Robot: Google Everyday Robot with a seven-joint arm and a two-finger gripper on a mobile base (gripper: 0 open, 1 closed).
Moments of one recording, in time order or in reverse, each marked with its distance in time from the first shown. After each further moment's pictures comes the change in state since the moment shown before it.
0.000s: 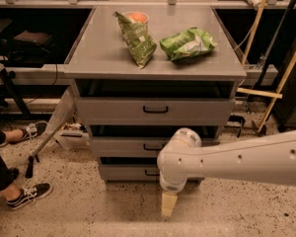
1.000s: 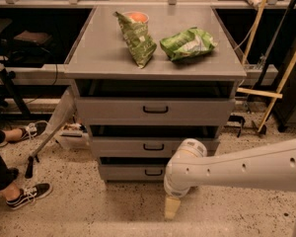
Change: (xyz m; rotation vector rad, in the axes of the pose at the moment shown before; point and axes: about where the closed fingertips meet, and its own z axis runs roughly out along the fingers) arm 0.008 0.001 0.044 0.011 -0.054 -0.005
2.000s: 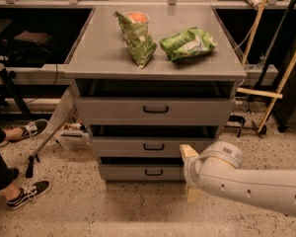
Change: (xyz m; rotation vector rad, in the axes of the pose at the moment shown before) arm 0.037 -0.053 -0.069 0.331 -0.082 -0.272
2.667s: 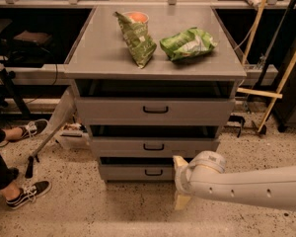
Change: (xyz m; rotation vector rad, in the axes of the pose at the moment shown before) arm -0.013 0.031 0.075 -0.074 -0.063 0.104
